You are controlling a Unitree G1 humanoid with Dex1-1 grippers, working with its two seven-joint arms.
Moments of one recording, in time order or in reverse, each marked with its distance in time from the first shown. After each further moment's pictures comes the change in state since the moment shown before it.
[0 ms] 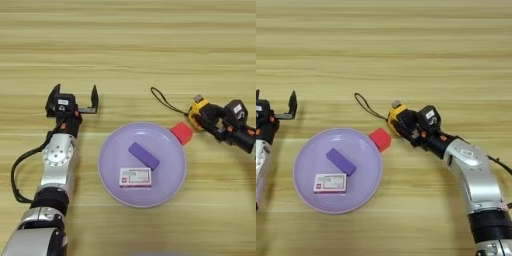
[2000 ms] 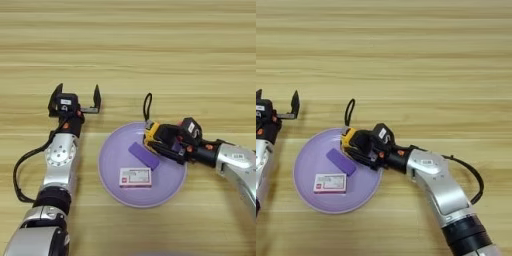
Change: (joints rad) left arm -0.007 -0.013 -0.002 0.009 0.019 -0.014 0.008; right arm 0.036 0.071 0.269 -0.080 -0.014 0.022 0.111
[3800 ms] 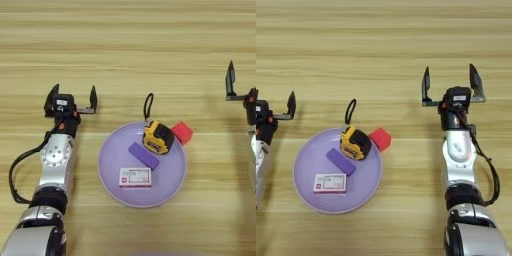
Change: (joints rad) left arm 0.000 0.019 0.023 0.014 -0.014 -0.007 -0.037; right arm -0.291 0.094 -0.470 0.766 -0.197 -1.009 -0.753
